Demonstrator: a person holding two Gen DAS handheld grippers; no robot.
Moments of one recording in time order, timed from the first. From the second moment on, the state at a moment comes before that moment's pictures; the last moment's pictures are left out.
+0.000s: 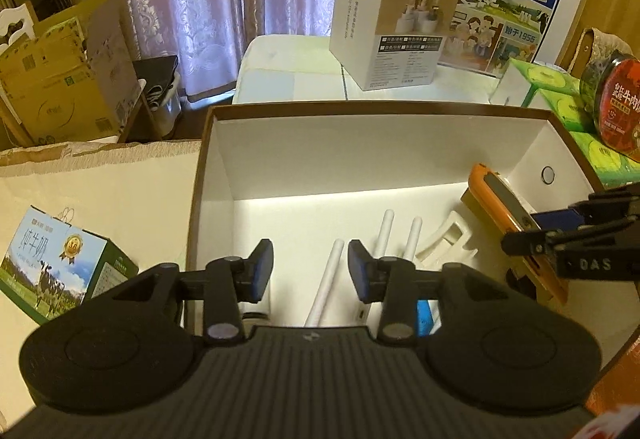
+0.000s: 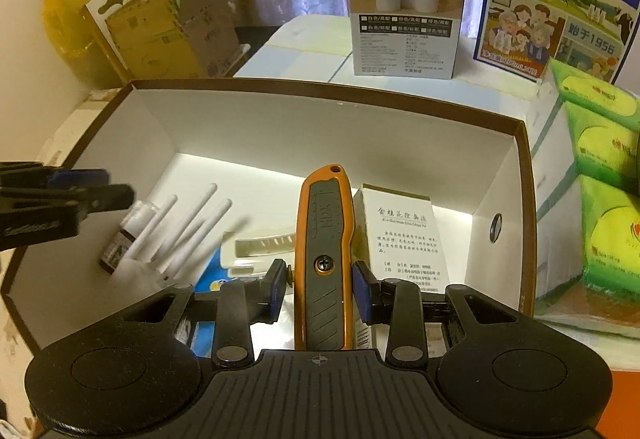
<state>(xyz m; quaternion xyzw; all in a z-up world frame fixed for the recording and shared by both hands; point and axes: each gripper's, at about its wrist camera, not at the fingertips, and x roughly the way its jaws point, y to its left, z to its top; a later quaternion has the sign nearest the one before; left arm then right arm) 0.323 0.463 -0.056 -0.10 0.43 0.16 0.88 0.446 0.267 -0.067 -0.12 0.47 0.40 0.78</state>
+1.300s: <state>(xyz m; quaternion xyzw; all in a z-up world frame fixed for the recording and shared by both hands) 0.247 0.368 -0.004 -0.11 0.39 0.14 0.90 0.362 0.168 -0.006 -0.03 0.42 0.40 0.81</state>
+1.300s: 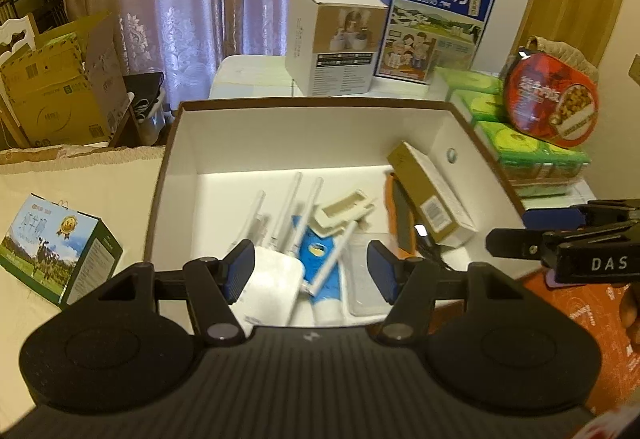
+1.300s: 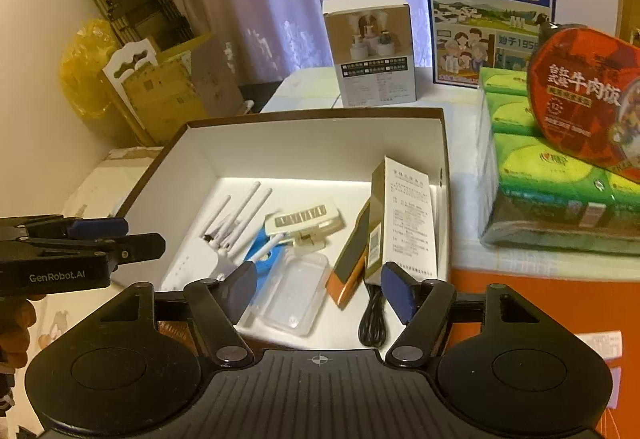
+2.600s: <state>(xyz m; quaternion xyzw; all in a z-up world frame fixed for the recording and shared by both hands) 0.255 0.184 -0.021 -0.11 0.44 0.05 0.89 0.344 -0.009 -0.029 -0.02 0.46 0.37 0.81</state>
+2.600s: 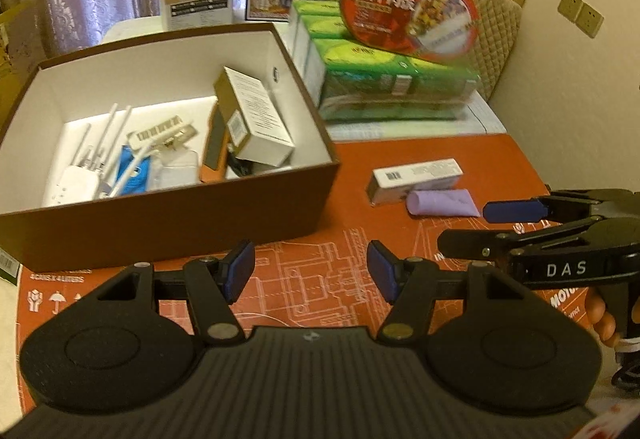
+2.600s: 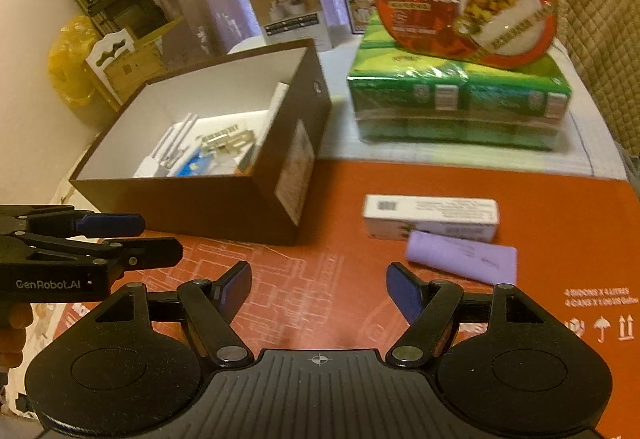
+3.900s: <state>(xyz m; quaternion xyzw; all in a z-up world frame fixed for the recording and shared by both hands) 0.322 0.144 -0.101 -0.10 0.48 0.07 0.87 0.423 -0.047 -0.110 -0.17 0.39 0.46 0.78</state>
